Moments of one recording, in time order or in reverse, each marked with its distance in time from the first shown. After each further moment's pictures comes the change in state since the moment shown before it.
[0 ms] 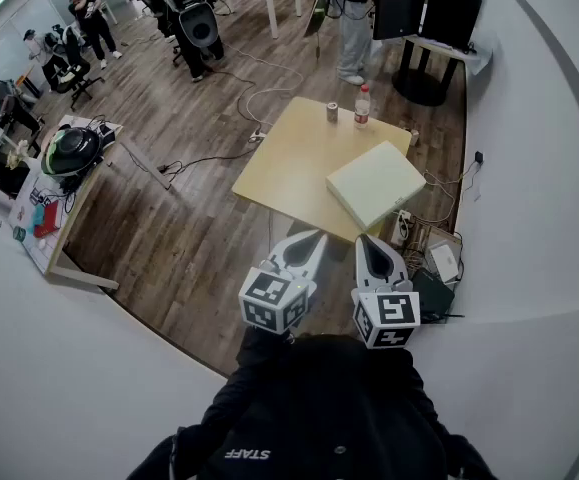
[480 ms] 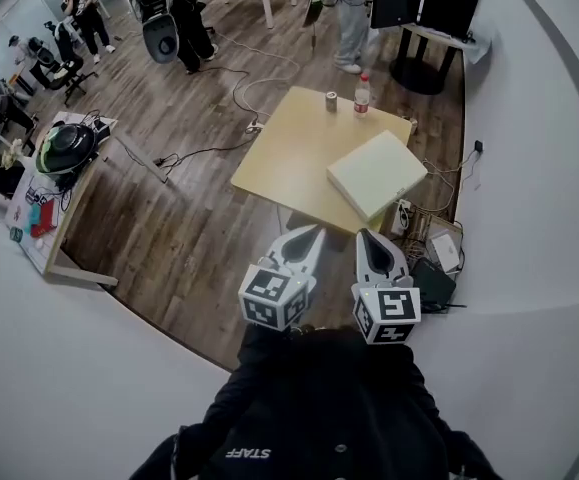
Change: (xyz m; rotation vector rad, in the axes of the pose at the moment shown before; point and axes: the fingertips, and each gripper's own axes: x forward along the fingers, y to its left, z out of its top) left arm 0.000 0.021 -0.003 -0.020 0.011 0.016; right arm 0.015 0.006 -0.003 0.009 0.009 -0.017
